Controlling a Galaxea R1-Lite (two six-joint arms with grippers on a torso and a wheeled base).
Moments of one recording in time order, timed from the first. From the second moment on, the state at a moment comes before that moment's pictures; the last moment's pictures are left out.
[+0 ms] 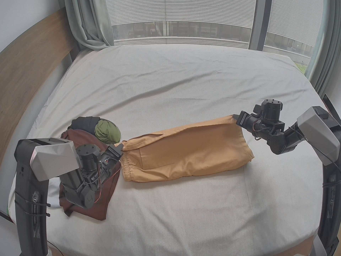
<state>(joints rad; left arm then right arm) -0.22 2.47 -0.80 -1.54 -0.02 -0.93 0.14 2.39 -1.39 -0.78 0.23 0.50</state>
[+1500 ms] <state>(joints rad) -0.34 2.28 -0.58 -1.55 0.01 -0.58 0.15 2.14 -0.68 -1.12 0.21 0.49</state>
